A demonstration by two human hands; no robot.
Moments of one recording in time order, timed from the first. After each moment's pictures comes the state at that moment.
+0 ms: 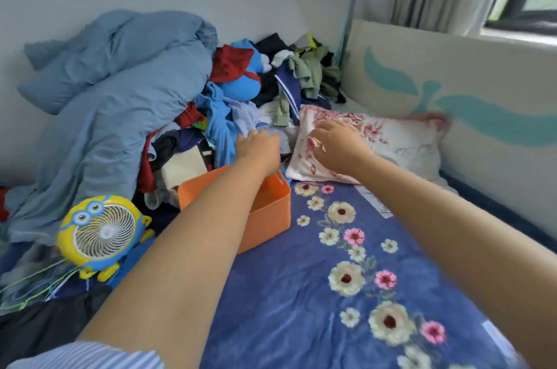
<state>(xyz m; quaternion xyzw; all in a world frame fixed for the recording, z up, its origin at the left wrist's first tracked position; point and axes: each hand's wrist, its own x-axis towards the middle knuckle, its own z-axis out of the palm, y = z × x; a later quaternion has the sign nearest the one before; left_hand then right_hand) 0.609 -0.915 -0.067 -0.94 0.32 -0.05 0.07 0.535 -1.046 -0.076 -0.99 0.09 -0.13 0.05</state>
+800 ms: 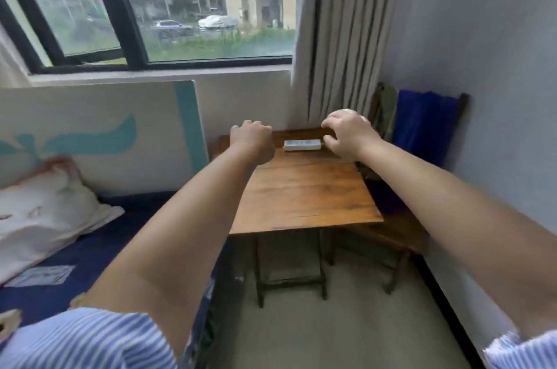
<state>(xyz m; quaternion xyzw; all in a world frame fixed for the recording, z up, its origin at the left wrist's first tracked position) -0.018 -1.164 -0.039 -0.60 0.79 -0.10 0.01 -0.194 -1.129 -0.039 -0.73 0.67 -0.14 -0.04</state>
